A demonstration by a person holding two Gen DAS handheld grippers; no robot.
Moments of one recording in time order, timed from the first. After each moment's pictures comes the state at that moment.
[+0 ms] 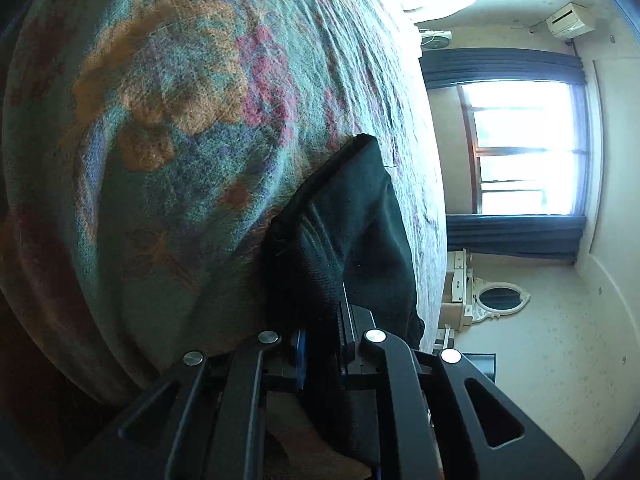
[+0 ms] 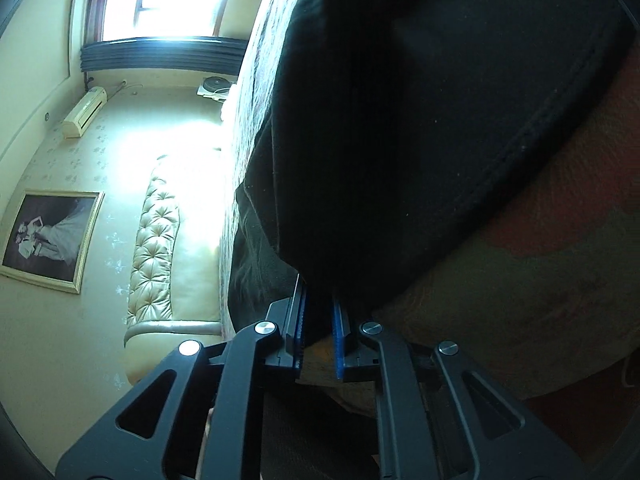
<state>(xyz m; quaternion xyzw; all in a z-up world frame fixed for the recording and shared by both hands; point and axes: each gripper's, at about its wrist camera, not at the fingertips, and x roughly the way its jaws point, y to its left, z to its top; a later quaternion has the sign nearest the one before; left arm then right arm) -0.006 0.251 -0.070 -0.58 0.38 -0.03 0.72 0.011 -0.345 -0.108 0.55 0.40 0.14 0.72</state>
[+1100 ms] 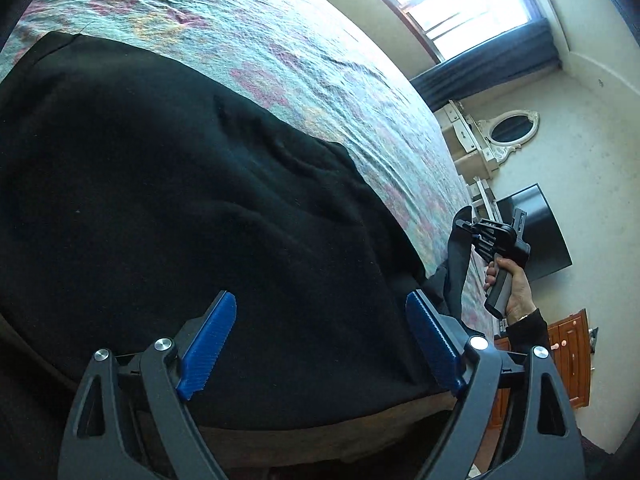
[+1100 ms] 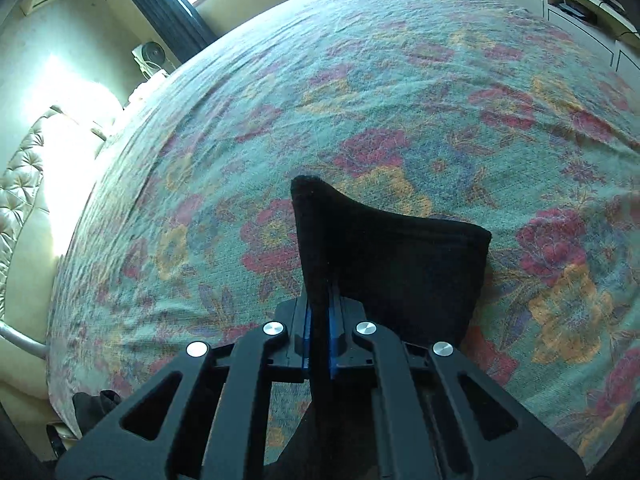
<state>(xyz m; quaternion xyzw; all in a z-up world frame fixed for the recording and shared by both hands) 0.040 0.024 -0.019 -0.33 0.47 -0.19 0.80 0.299 -0.517 0.017 0.23 0.44 -0.03 0.87</state>
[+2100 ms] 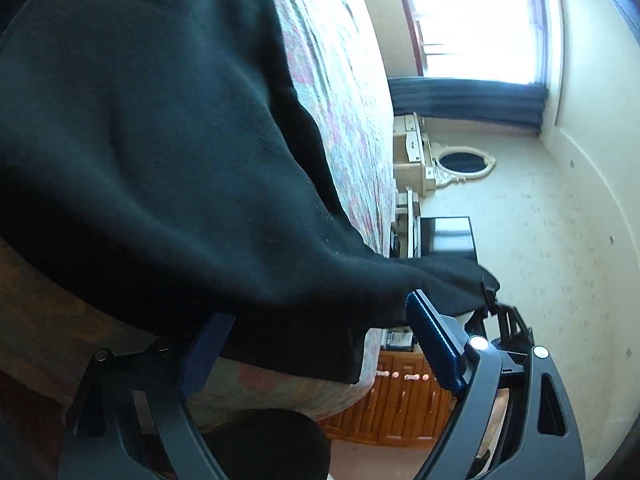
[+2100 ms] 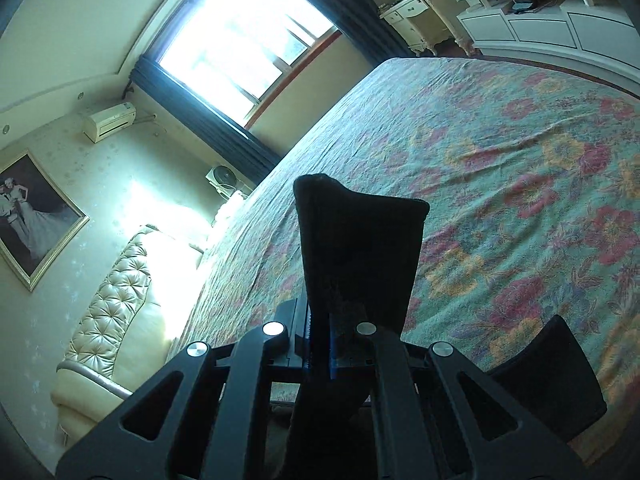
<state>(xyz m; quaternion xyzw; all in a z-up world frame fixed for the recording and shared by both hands) 0.026 -0.168 -0.071 -0.54 0.46 -0.23 0.67 0.077 -0.627 0.129 0.38 0.24 0.03 0.89</state>
